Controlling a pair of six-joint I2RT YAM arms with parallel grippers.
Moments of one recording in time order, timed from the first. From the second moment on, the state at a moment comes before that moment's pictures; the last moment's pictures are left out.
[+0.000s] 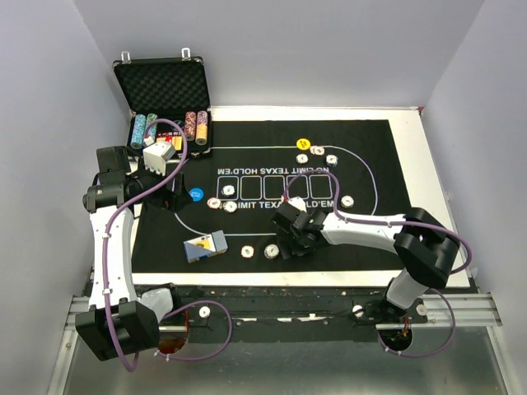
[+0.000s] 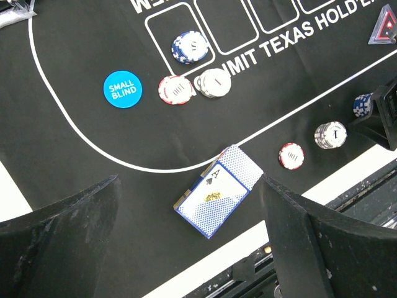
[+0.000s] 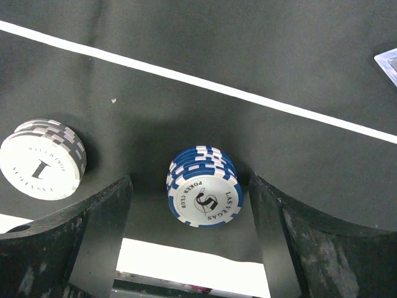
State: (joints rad) left arm 0.23 1.08 1.12 -0.93 0.68 0.40; right arm 1.00 1.65 0.95 -0.57 0.26 0.63
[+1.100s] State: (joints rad) left arm 0.23 1.08 1.12 -0.94 0.68 0.40; right arm 1.00 1.55 0.84 -0.50 0.28 0.68
